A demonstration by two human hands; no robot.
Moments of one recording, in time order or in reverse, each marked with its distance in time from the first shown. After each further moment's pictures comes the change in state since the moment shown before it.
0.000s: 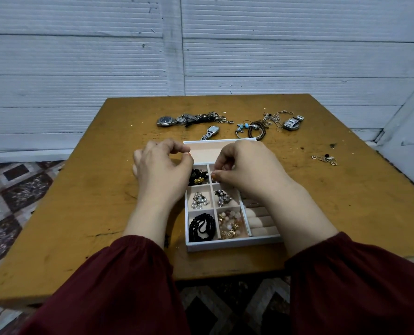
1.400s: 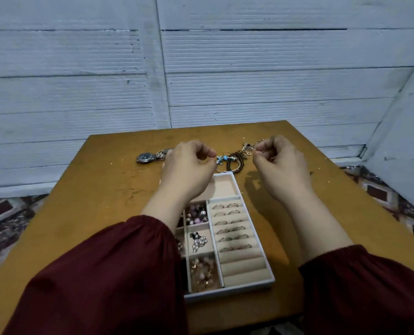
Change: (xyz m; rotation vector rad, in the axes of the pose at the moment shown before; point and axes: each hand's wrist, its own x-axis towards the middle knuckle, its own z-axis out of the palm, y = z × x) left_hand 0.052 0.077 0.042 -0.139 -0.225 0.214; right_hand 0.026 0.078 -0.051 0.311 0.499 0.200
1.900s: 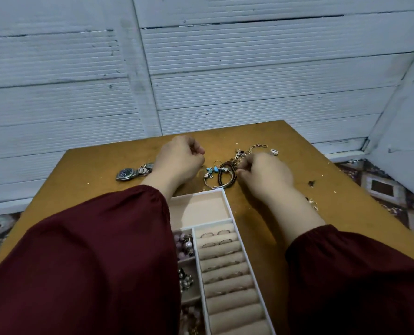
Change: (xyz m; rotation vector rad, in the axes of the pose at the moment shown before) left_hand 0.087 -0.017 0.035 0.179 -0.144 -0.062; right_hand 0.057 0.038 0.038 -0.459 -0.273 0.101
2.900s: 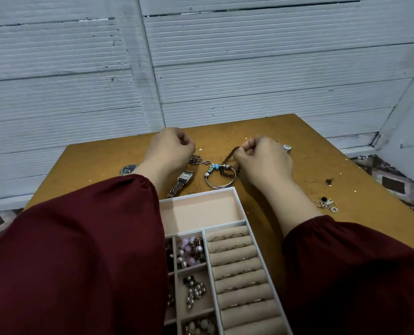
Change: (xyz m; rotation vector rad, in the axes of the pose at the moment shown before) left_hand 0.024 -0.030 -0.008 0.000 0.066 -0.064; right_hand 0.019 -0.023 0.015 0.238 0.152 0.076
